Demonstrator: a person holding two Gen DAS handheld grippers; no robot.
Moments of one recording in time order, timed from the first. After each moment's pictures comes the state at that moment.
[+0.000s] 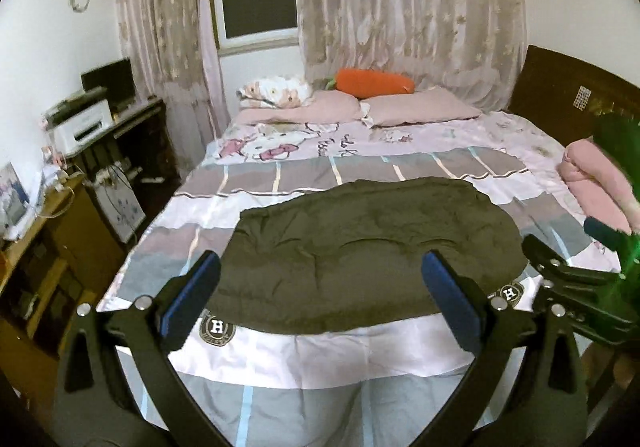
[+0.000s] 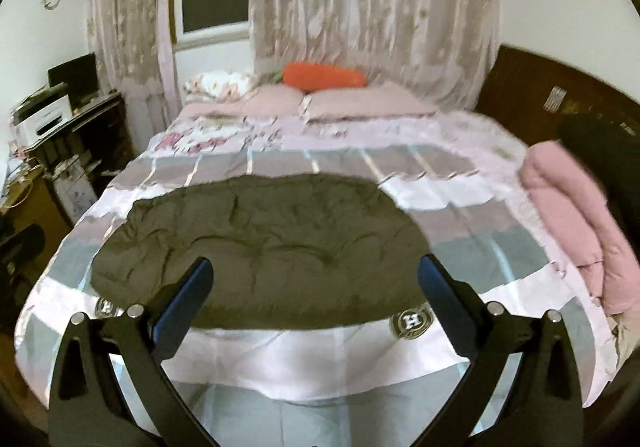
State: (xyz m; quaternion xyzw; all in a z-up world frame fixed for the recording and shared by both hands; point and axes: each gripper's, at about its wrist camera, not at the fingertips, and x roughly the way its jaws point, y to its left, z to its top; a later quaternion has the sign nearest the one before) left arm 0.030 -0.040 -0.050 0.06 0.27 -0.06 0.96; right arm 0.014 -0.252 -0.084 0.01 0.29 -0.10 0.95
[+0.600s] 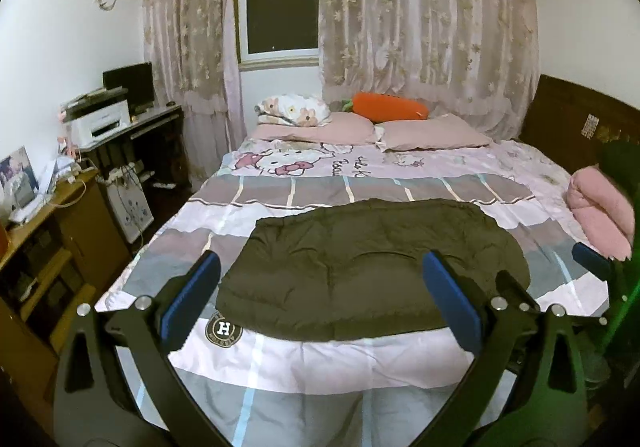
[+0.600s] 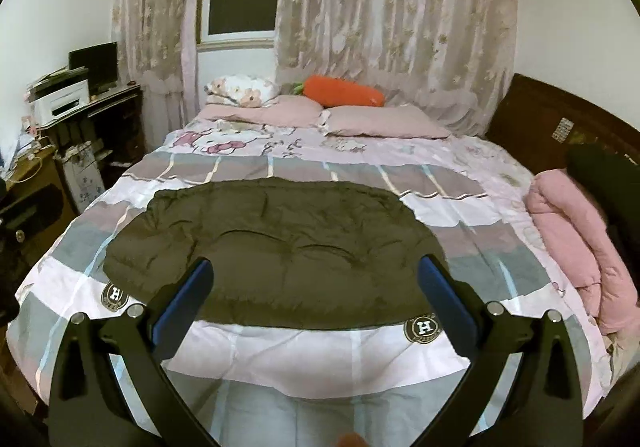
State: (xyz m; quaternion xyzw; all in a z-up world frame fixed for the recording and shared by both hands) left arm 0.006 -0.017 -0.049 0.02 0.24 -0.04 0.97; right arm -0.006 -0.207 -0.085 -0.01 0.27 -0.08 0.96
